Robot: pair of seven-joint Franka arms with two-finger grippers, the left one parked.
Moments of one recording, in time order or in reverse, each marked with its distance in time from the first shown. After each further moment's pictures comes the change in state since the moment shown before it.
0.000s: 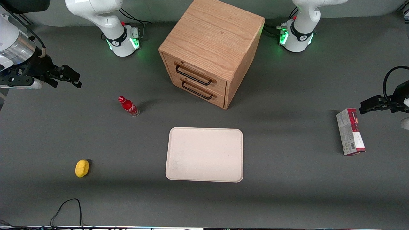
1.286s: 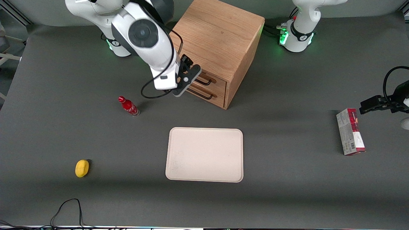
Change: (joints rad) arm 0.029 0.529 0.651 0.309 0.015 0.003 -0.276
